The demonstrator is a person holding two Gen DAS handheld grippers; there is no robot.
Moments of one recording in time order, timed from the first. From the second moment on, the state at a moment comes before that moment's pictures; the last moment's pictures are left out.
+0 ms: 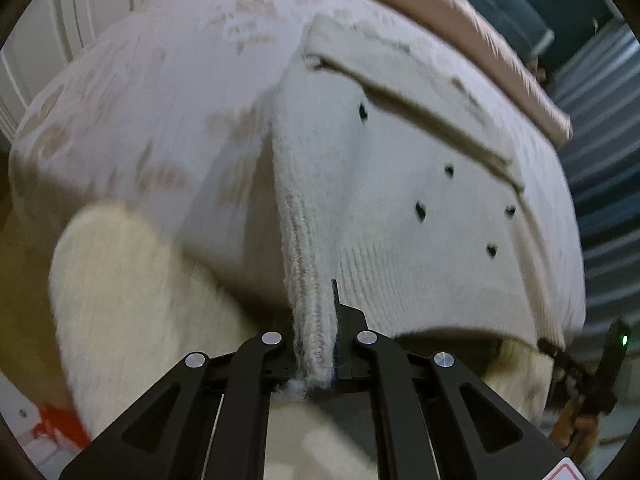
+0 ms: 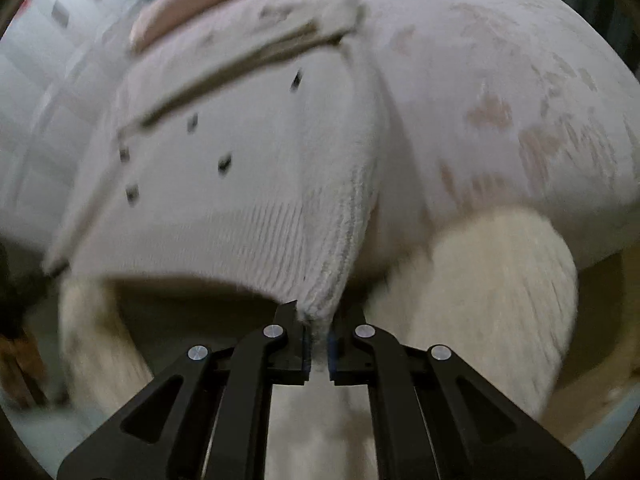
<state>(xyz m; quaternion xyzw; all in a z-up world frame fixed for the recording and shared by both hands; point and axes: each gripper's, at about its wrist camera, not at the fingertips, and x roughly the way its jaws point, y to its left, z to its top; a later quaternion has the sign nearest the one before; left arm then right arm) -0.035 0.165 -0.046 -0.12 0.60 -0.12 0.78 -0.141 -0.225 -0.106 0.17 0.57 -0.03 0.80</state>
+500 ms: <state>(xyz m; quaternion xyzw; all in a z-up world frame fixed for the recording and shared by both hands) 0.048 0.152 0.036 -0.12 0.52 -0.19 0.83 -0.087 -0.270 -0.031 0.23 0.49 0.00 0.84</state>
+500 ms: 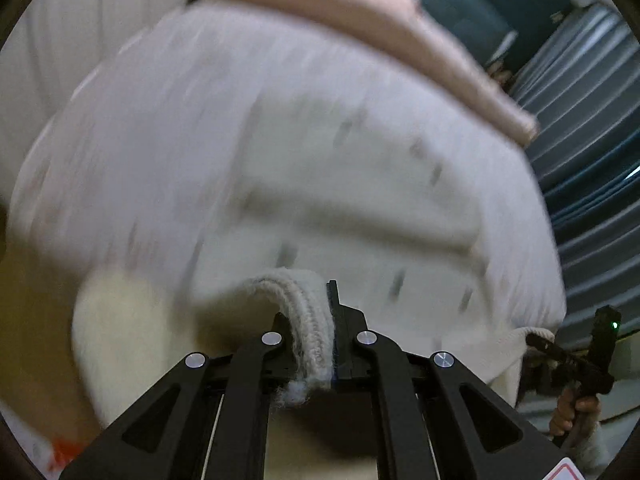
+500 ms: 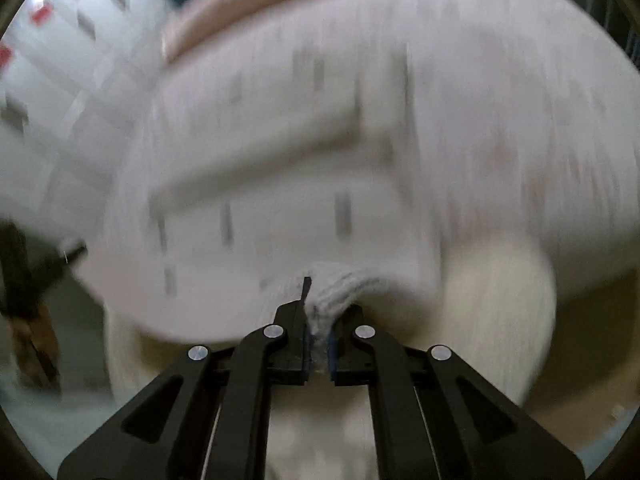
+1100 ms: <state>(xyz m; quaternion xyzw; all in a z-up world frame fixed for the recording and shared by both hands) 0.128 0.192 -0.051 -0.20 0.49 -0.03 0.85 -0.065 -0.312 -0.095 0.36 0.38 -0.14 0.84</state>
